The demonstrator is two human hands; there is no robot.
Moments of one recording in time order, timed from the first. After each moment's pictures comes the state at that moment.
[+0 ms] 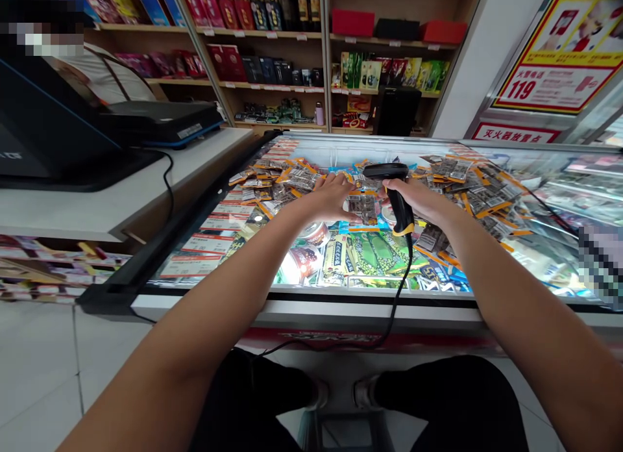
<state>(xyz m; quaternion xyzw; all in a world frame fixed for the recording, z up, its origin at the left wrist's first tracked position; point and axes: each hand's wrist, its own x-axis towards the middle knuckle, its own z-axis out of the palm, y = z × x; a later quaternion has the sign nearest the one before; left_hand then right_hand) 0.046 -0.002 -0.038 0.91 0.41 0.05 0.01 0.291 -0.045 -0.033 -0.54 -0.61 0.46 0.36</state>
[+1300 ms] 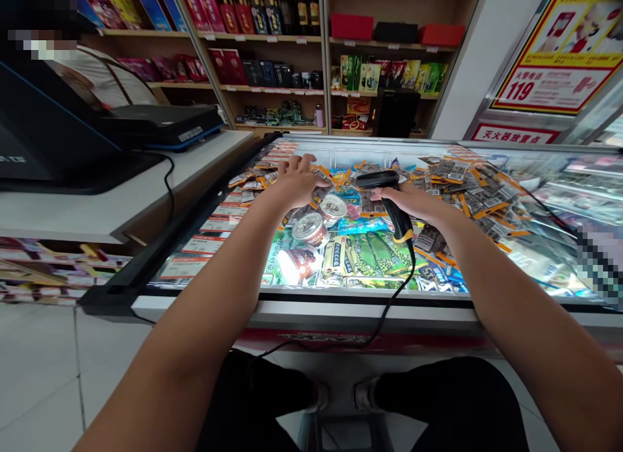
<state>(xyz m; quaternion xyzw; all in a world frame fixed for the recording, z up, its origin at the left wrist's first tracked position) -0.001 0.028 -0.022 0.84 0.53 0.02 -0.10 0.289 -0.059 -0.017 -0.60 -0.69 0.32 0.23</state>
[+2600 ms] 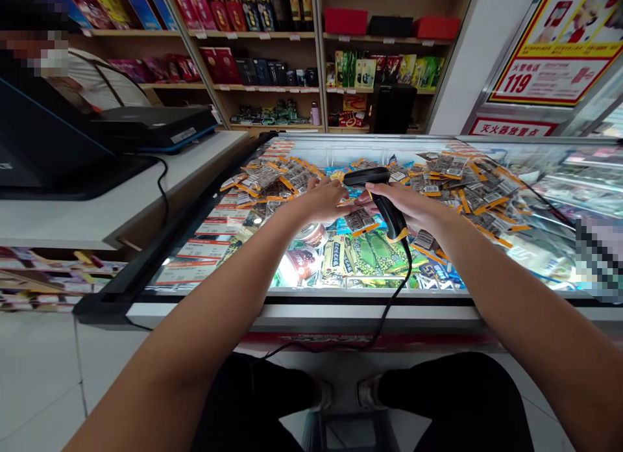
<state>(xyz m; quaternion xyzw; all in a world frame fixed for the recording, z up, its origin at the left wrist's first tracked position) 0.046 0.003 -0.041 0.92 0.40 0.04 -0.01 0.270 -0.052 -0.038 -0.52 -0.58 0.52 0.34</state>
